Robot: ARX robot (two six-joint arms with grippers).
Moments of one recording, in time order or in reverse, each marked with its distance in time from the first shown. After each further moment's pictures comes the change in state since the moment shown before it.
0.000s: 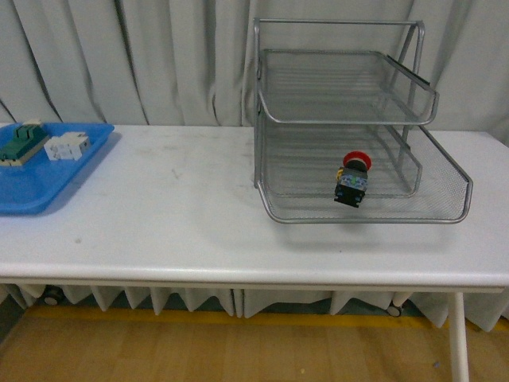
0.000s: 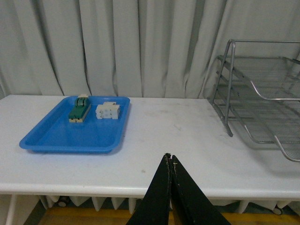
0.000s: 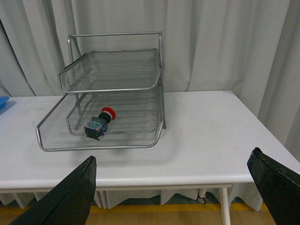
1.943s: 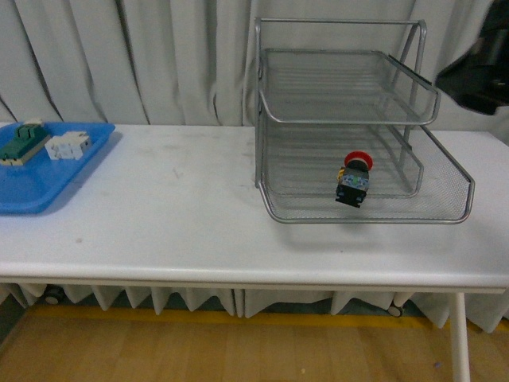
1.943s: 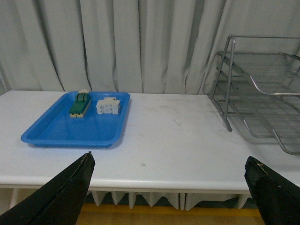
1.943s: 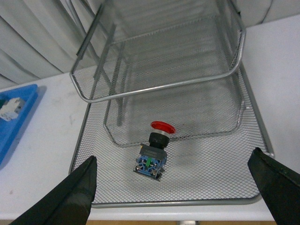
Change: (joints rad) left arm 0.000 -0.158 0.000 -0.165 0.000 -0.002; right arm 0.163 1.474 0.732 0.417 -0.016 0.293
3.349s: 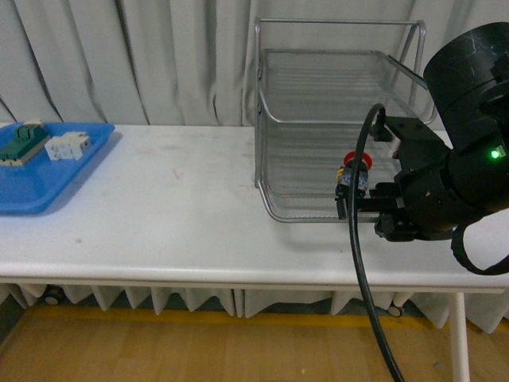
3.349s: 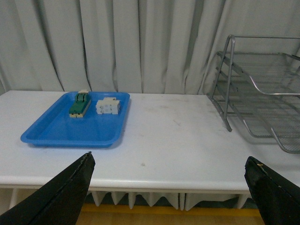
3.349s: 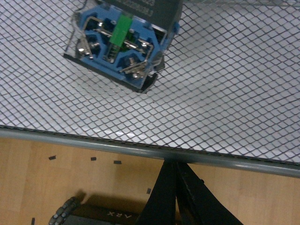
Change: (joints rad) left arm 0.000 0.000 0.000 0.000 0.000 0.000; right arm 0.071 0.515 0.412 -0.514 -0.010 -0.169
